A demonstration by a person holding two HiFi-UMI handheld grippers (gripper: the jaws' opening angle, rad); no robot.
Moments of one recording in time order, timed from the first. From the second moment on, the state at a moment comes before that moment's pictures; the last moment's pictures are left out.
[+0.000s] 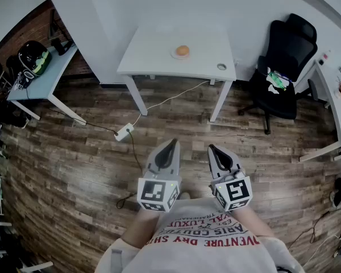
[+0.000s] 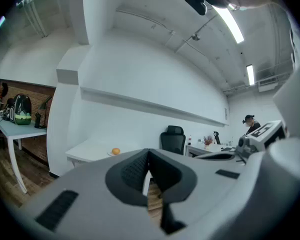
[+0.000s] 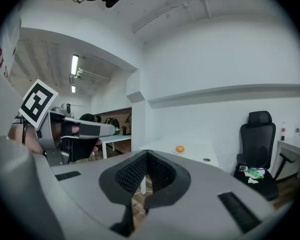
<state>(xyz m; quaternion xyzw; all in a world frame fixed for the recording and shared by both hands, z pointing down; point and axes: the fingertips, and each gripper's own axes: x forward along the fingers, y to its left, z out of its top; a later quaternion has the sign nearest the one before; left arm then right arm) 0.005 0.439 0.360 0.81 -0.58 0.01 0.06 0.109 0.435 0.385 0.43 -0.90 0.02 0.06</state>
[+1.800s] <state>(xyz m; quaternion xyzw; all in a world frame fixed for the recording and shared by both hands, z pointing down) -0.048 0.190 0.390 0.78 -0.62 0.03 0.10 0.076 0.166 0.418 0.40 -0.91 0.08 0.10</state>
